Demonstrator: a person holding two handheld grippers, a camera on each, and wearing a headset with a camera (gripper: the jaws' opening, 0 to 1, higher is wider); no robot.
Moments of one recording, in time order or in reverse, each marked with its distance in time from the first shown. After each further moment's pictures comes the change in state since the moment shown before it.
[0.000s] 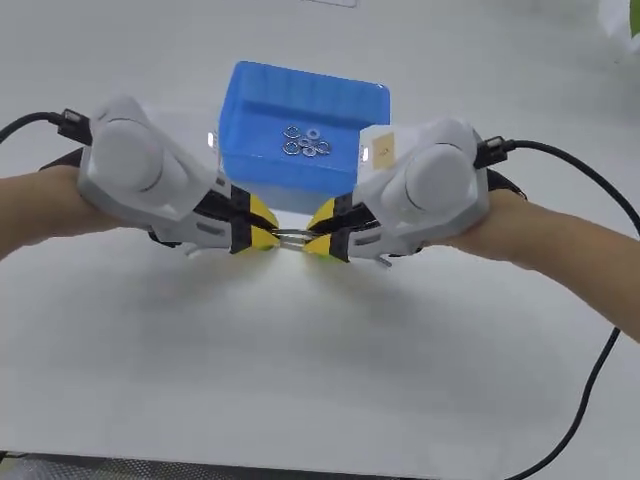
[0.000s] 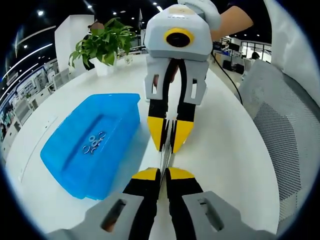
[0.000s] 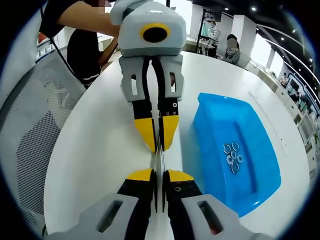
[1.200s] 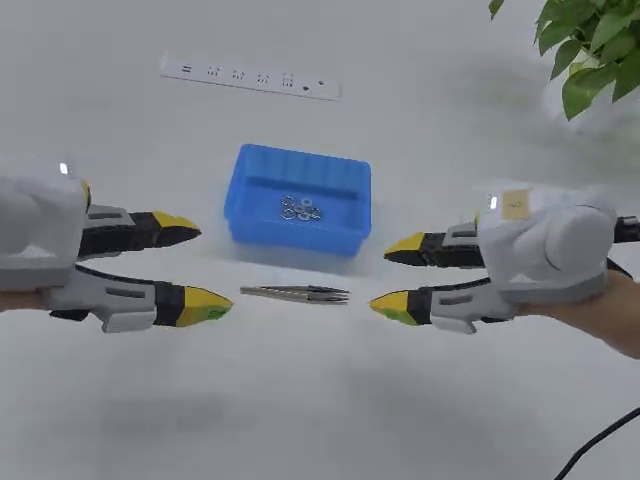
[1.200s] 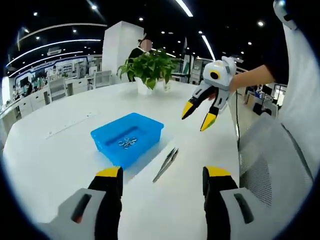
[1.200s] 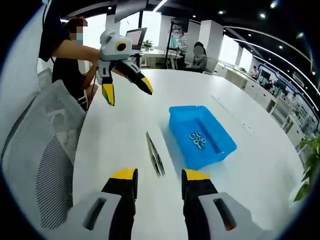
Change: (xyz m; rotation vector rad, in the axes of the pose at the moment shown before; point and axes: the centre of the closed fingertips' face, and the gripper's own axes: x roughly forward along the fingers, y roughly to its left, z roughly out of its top) left arm -0.118 -0.018 0.030 -0.327 -0.279 0.264; right arm -0.118 0.015 0.001 0.198 -0.154 -0.237
